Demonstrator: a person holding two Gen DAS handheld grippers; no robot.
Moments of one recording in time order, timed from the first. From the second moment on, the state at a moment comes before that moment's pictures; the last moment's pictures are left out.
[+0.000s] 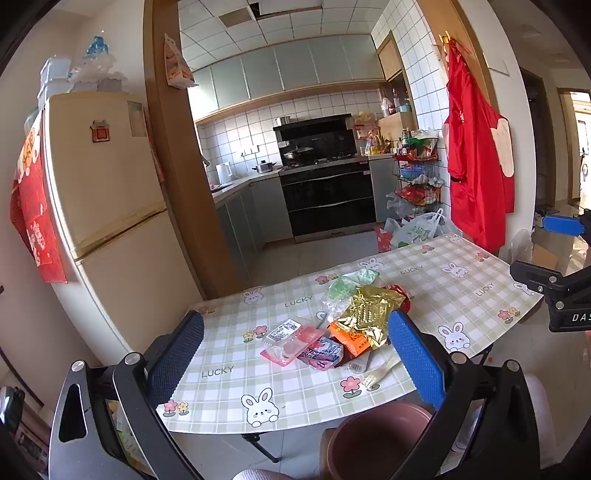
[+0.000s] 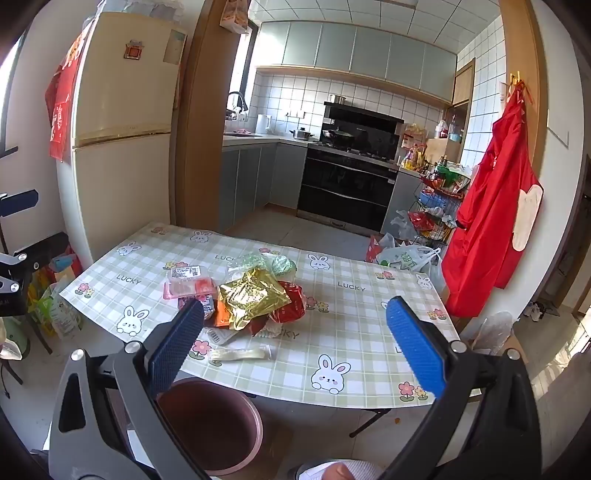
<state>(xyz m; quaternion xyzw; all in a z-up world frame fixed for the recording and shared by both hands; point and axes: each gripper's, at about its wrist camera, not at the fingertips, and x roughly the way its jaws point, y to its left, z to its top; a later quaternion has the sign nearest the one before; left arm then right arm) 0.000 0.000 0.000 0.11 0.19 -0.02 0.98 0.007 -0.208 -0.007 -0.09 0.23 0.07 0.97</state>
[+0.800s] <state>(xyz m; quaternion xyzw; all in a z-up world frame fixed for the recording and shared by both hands) 0.001 0.000 0.000 0.12 0.19 -0.02 0.97 0.008 -0.210 -0.007 -0.09 0.23 0.07 0.97</state>
